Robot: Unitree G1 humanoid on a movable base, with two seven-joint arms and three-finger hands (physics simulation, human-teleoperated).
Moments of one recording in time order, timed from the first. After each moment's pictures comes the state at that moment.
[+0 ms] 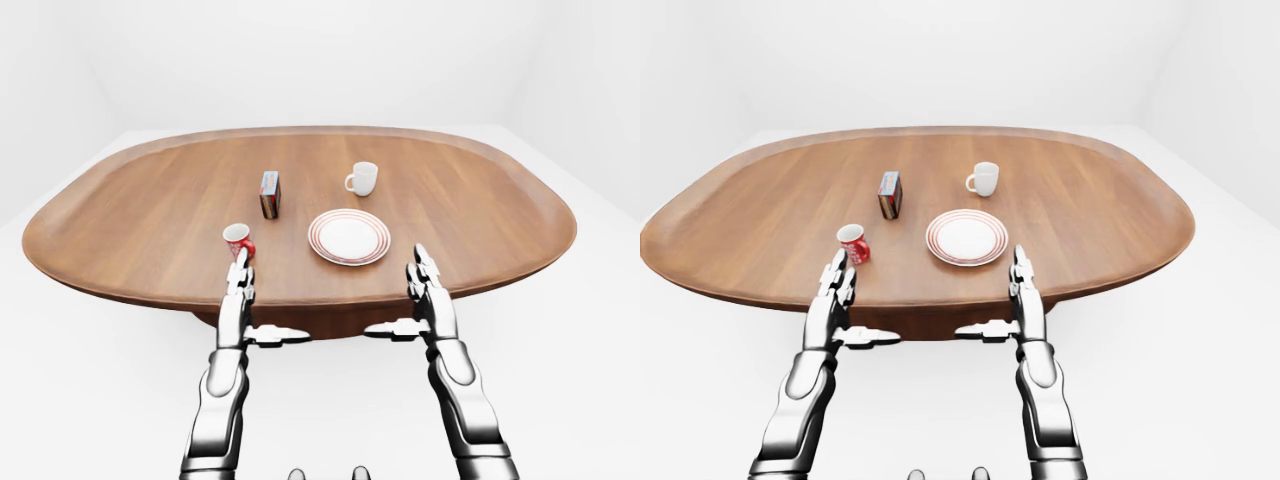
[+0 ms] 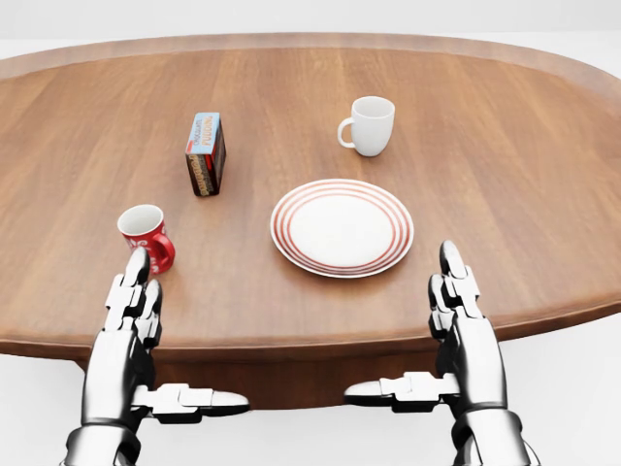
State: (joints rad) left arm 0.01 0.01 0.01 -0.01 0.01 -0.03 -0.02; right arm 0.01 -0.01 -0.02 -0.03 0.03 0.02 0.02
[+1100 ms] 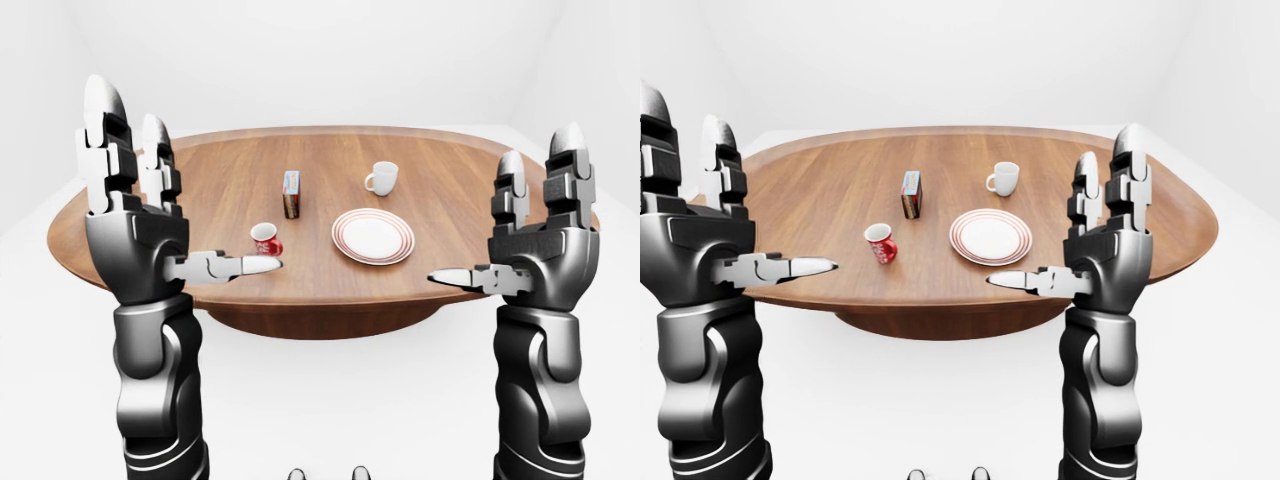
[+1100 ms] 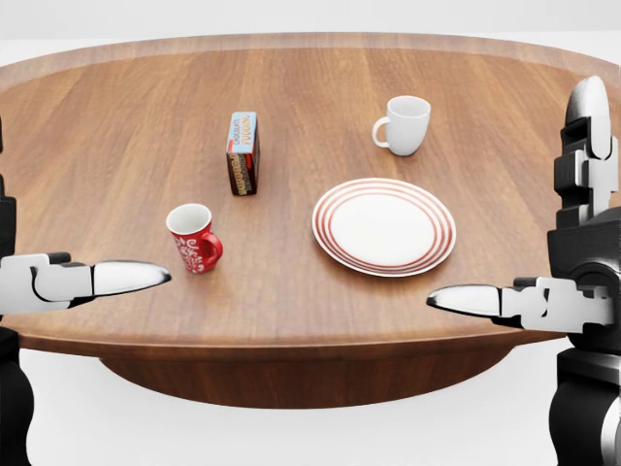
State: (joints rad) left arm -0.24 0.10 0.14 -0.63 -0.15 0.09 0.05; right arm -0.12 -0.08 -0.17 -0.62 0.32 0.09 -0.05
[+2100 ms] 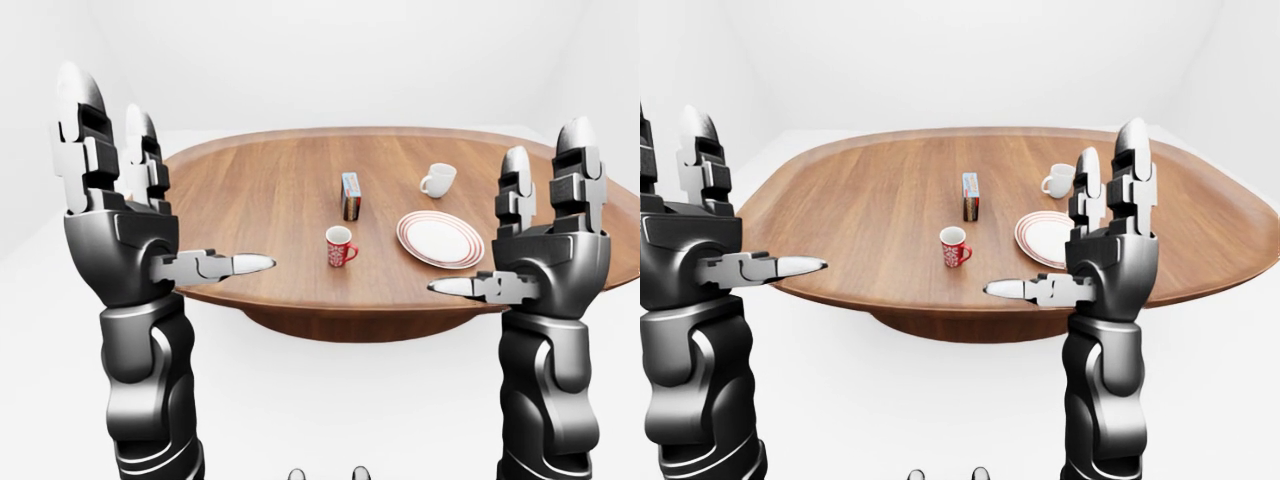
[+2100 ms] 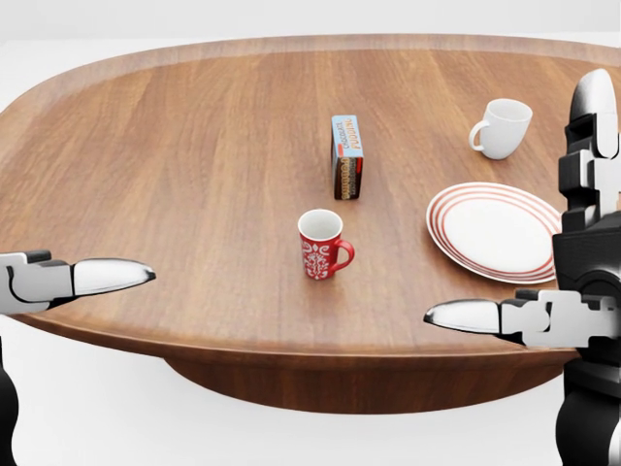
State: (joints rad) left arm -0.25 0.11 0.16 -0.66 -0.17 0.09 0.06; right arm -0.09 -0.08 -0.17 -0.68 0.29 0.09 -0.02
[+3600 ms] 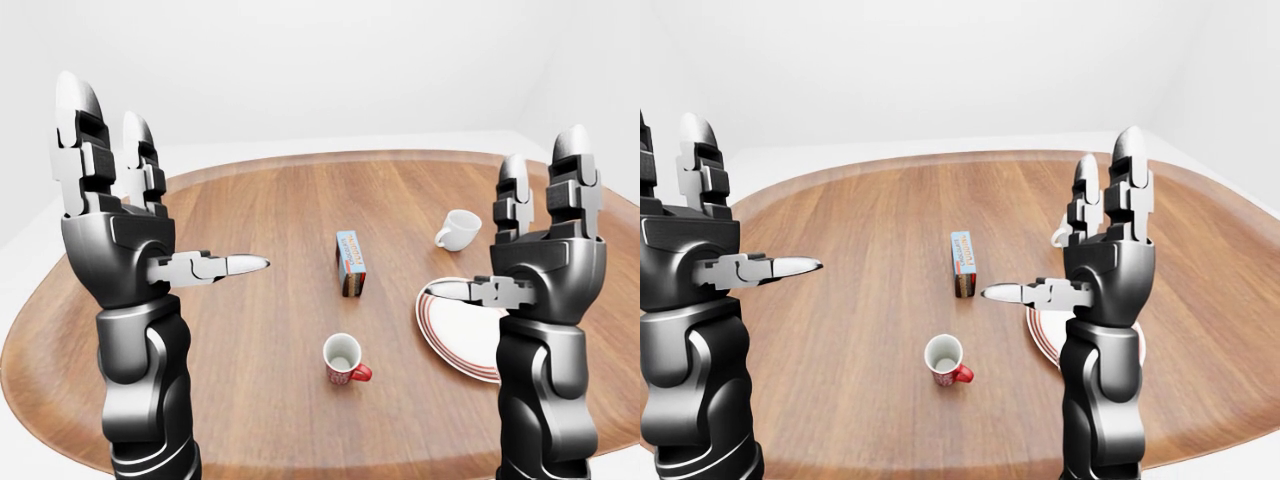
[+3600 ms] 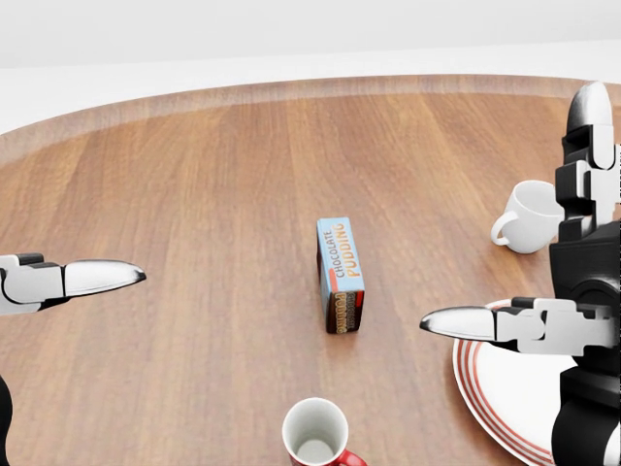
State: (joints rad) left arm -0.23 0.12 0.18 -0.65 -0.20 0.09 0.06; right arm -0.07 -0.06 -0.16 -0.69 0.28 0.09 -0.03
